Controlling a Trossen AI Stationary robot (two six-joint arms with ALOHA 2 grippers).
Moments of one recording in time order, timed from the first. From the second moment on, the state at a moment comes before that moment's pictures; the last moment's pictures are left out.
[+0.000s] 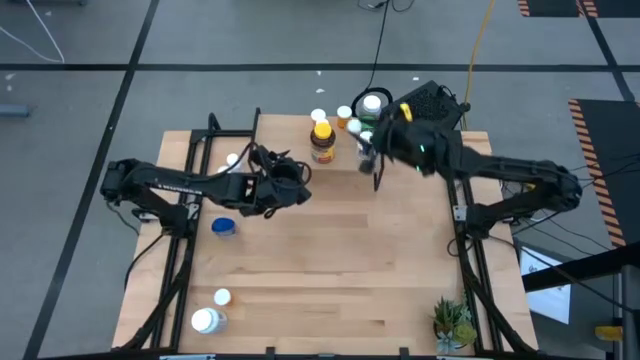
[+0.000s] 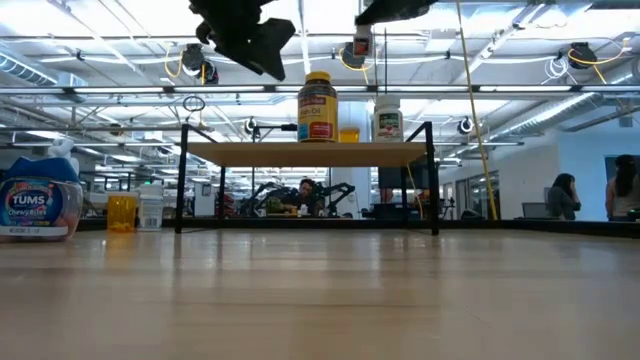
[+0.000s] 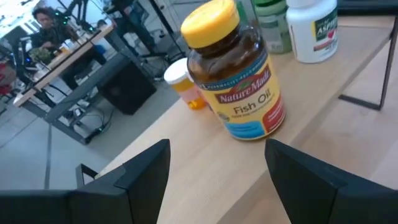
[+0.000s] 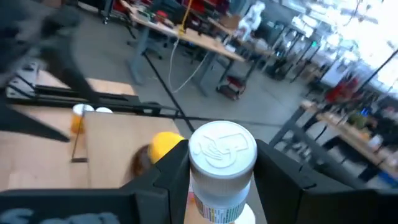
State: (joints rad) left arm -0.04 1.48 1.19 -0.43 -0.98 -0.17; right arm -0.24 1.24 1.11 -0.02 0.36 -0.40
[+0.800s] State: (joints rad) left arm 0.16 1.41 1.18 -0.55 -0.97 -0.08; right arm -0.33 1.54 1.22 -0.04 0.44 -0.14
